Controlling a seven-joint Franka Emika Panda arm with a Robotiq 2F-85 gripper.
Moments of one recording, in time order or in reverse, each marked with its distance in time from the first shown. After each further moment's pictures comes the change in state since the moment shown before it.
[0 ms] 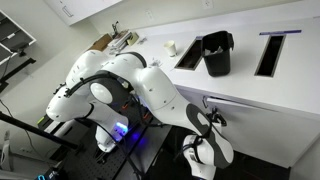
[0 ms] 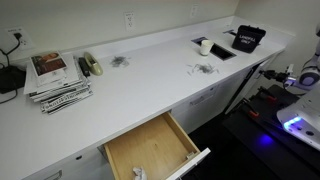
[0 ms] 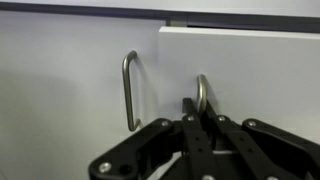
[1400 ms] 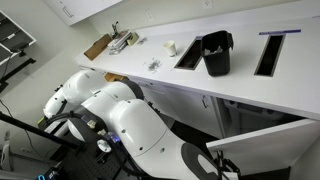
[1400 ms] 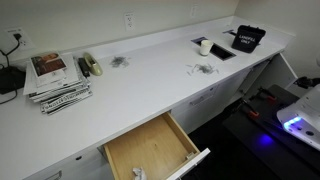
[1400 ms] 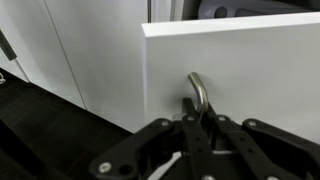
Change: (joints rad) arm -0.303 0.090 -0.094 0.430 -0.481 -0.033 0.102
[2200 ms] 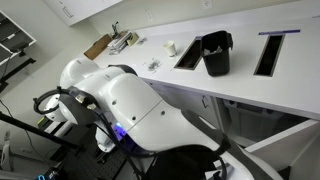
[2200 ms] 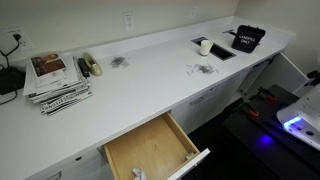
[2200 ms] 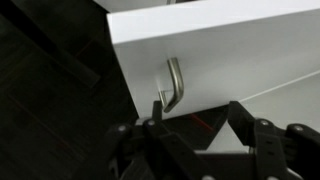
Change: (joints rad) arm 0.094 -0.148 -0.009 -0.027 -0.298 0.425 0.019
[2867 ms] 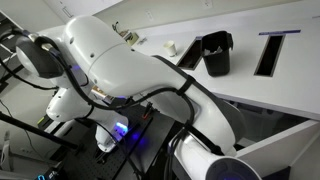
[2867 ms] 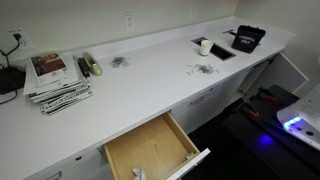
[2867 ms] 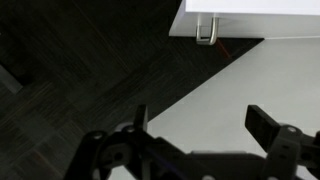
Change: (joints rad) arm 0.231 -0.388 -0.103 -0.448 -0.407 0.437 0.012
